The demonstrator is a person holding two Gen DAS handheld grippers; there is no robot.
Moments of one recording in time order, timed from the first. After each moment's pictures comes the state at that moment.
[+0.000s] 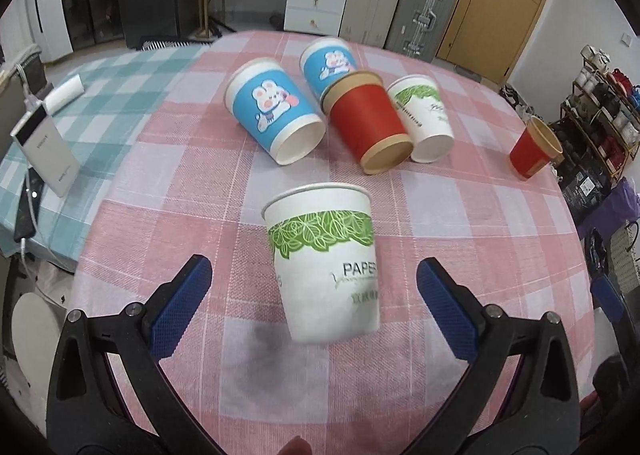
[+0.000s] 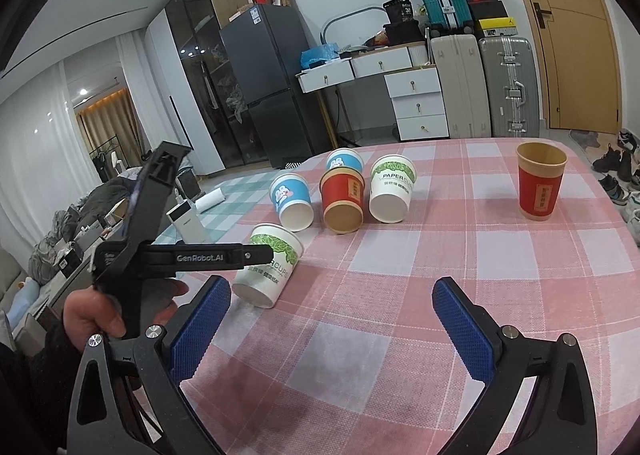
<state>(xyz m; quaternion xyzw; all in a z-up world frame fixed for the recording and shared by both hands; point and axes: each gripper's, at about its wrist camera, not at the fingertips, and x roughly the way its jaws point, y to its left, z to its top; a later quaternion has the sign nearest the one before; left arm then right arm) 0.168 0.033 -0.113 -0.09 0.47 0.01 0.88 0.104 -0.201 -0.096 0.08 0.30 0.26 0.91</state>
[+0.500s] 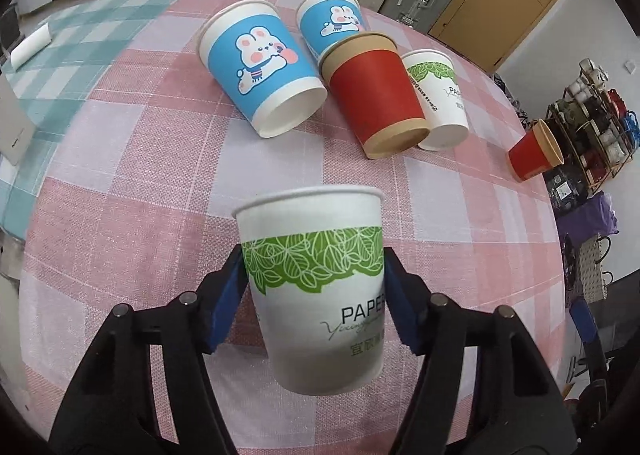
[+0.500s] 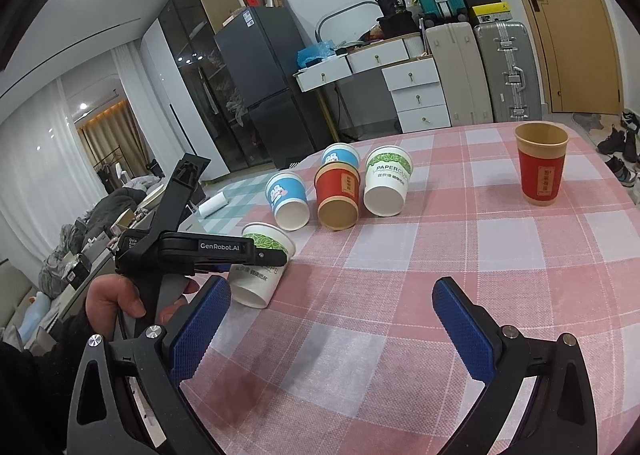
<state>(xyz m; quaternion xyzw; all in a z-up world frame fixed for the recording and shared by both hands) 0.217 0.044 -0.152 -0.16 0.52 -0.03 0.84 0.110 -0.213 -0.106 0.11 0.31 0.27 0.91</state>
